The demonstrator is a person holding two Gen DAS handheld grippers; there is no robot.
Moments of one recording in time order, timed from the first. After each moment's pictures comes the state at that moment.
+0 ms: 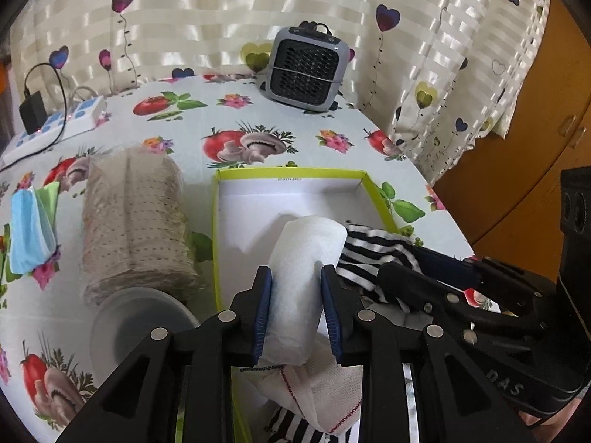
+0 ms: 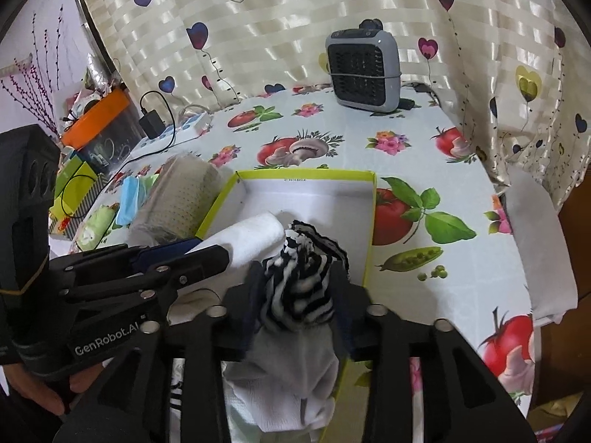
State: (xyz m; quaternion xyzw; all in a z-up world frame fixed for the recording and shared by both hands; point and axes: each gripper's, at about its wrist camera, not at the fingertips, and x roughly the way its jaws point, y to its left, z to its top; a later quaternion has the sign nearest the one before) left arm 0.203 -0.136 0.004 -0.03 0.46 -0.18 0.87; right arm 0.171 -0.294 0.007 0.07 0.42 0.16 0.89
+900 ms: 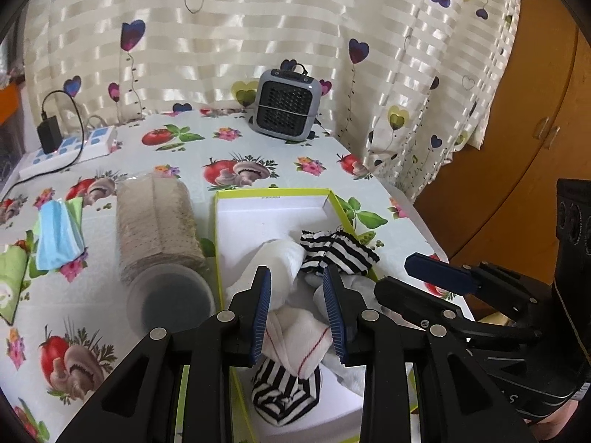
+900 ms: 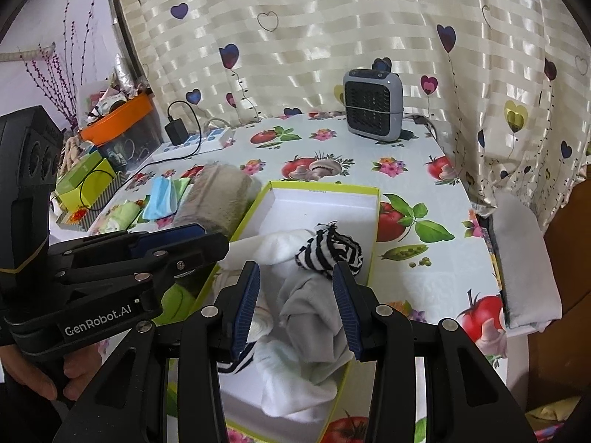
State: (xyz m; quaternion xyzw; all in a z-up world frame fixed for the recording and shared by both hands) left arm 0.144 -0.124 0.050 -0.03 0.40 -0.20 0.89; right arm 0.113 -0.283 0.048 0.04 0.38 0.16 0.91
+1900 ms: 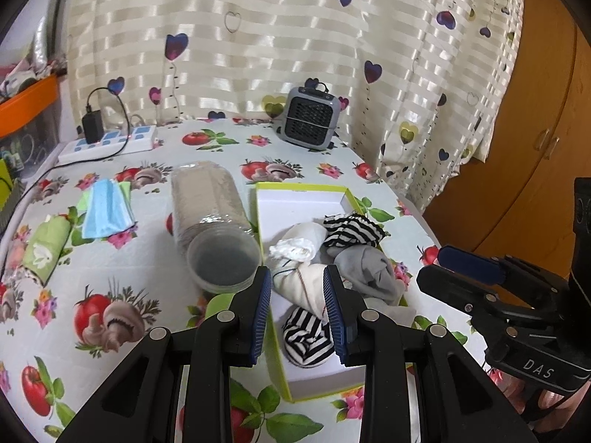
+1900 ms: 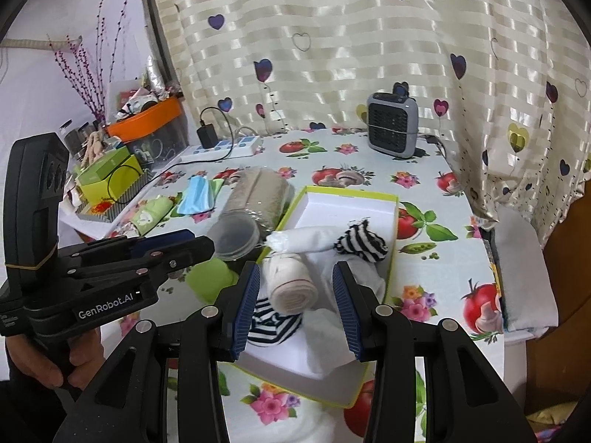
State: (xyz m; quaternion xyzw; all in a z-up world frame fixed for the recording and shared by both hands) left arm 0.083 -0.077 0.067 -0.04 0.38 -0.17 0.91; right arm 0.057 -0.262 0.075 0.03 0.35 0.19 0.92
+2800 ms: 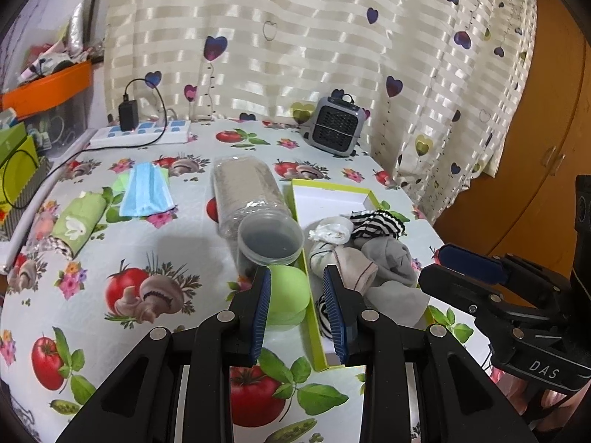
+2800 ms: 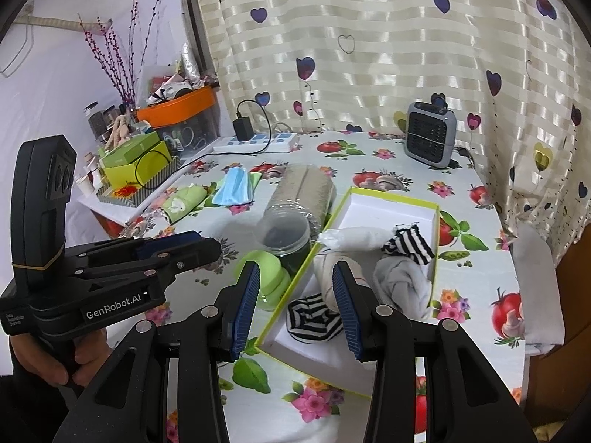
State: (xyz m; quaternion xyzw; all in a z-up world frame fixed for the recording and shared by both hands) left arm 0.051 -0.032 0.066 -0.07 0.37 -0.14 0.92; right arm 0.039 -0.222 0.080 0.00 0.35 0.23 0.91
